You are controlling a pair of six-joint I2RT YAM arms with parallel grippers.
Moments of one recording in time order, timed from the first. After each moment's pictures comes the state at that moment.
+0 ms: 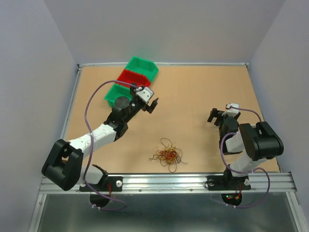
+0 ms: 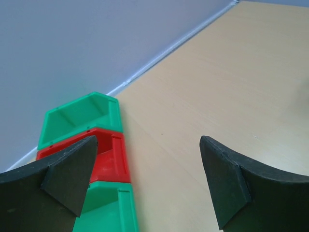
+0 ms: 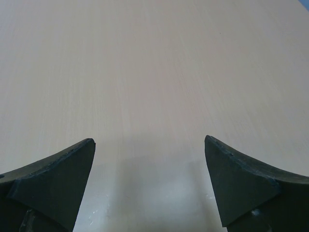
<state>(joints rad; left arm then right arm) -0.58 1.31 0.68 0.66 0.10 0.30 0.08 1.62 0.19 1.29 0.26 0.11</state>
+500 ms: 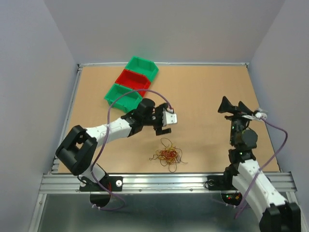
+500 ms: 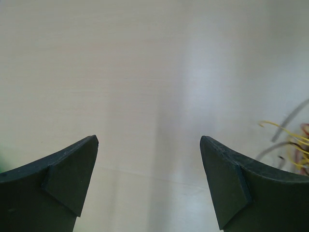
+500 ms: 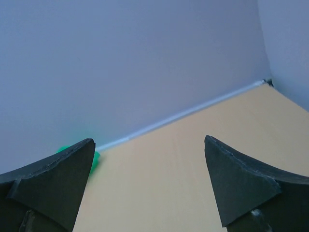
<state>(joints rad) -0.73 1.53 0.88 0.14 0.46 0.64 0.16 0.71 0.21 0.80 0.32 0.35</state>
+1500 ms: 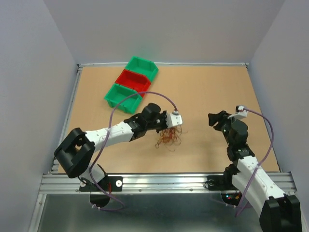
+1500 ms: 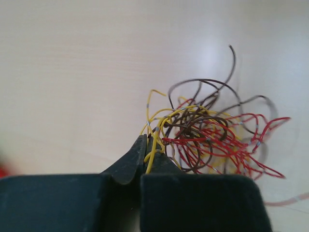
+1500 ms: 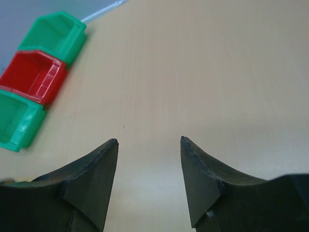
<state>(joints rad) -0.89 1.49 0.84 0.07 0.21 0.57 0.16 0.67 0.21 0.32 0.04 0.52</state>
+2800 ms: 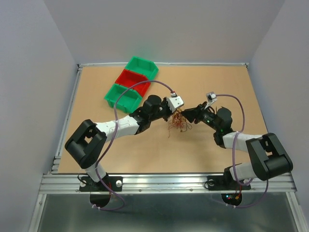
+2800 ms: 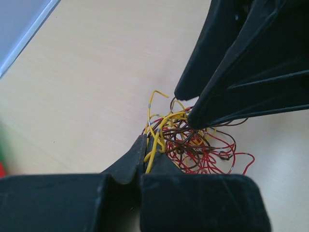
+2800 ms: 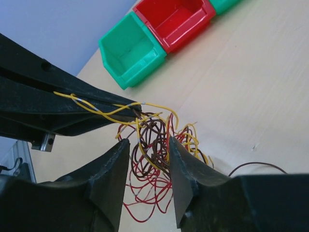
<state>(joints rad) -0.80 1.63 0.95 0.38 0.20 0.28 0.28 1.38 0.38 0.99 -0.55 0.55</state>
